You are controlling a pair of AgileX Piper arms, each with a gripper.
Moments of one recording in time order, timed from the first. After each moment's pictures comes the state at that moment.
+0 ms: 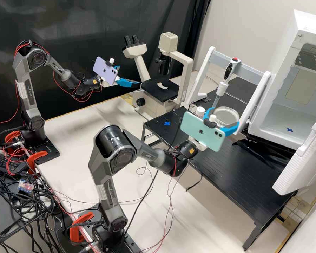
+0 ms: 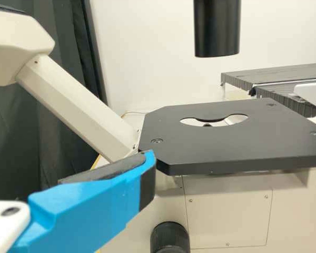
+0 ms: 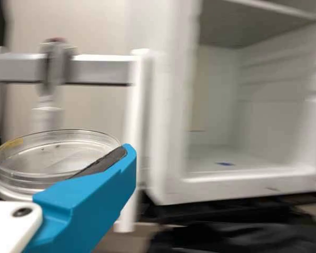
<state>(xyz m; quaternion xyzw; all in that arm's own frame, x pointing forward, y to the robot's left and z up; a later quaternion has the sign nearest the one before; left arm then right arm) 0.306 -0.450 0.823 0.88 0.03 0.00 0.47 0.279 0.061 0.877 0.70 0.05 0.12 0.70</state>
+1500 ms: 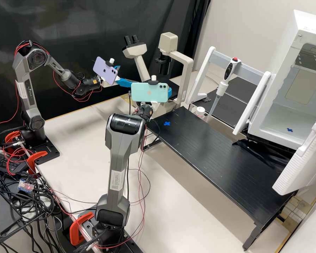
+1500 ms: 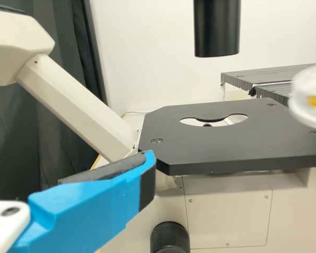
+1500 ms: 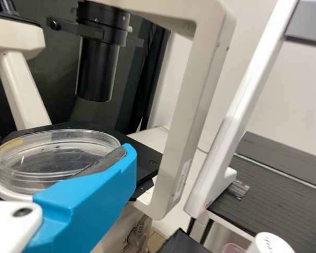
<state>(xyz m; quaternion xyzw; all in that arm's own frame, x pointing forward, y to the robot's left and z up) 0.306 -0.450 0.823 0.88 0.03 0.00 0.47 0.325 0.229 0.684 0.61 0.25 0.04 0.75</state>
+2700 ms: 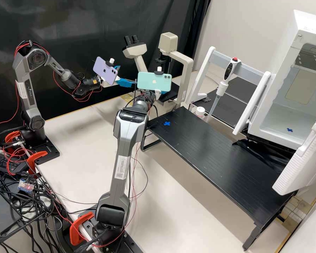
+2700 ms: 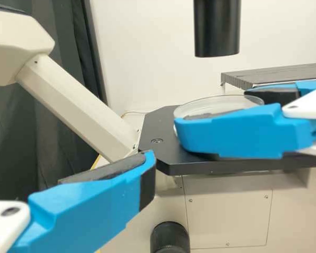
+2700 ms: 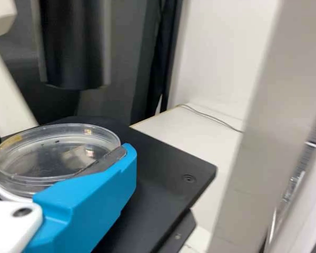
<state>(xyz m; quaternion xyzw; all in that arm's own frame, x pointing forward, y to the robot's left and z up) 0.306 -0.450 0.823 0.88 0.03 0.00 0.47 0.419 0.268 0.624 0.63 0.26 -0.08 0.73</state>
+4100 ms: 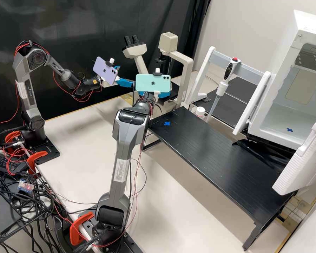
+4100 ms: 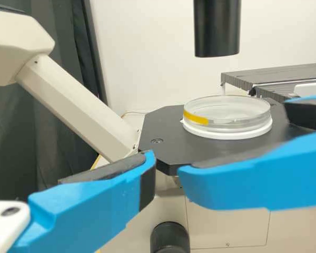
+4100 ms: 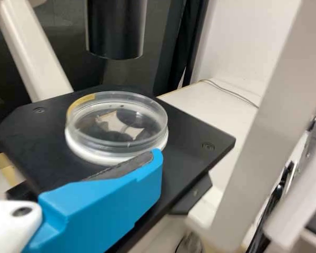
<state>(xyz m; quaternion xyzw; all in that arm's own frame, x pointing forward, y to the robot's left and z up) 0.306 -0.450 0.823 0.88 0.03 0.00 0.47 0.378 0.257 0.651 0.61 0.32 -0.07 0.72</state>
